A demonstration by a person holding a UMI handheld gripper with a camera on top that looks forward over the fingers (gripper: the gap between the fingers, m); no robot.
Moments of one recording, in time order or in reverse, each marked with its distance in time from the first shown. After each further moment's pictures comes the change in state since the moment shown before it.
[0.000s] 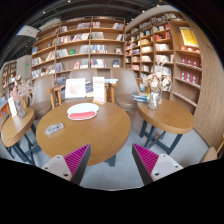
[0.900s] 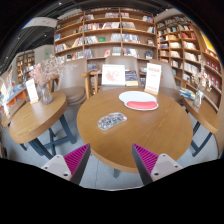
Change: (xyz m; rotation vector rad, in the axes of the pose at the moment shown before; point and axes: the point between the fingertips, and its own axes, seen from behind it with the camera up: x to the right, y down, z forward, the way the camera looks) arm -0.286 0.045 0.050 -0.099 -0.241 -0.088
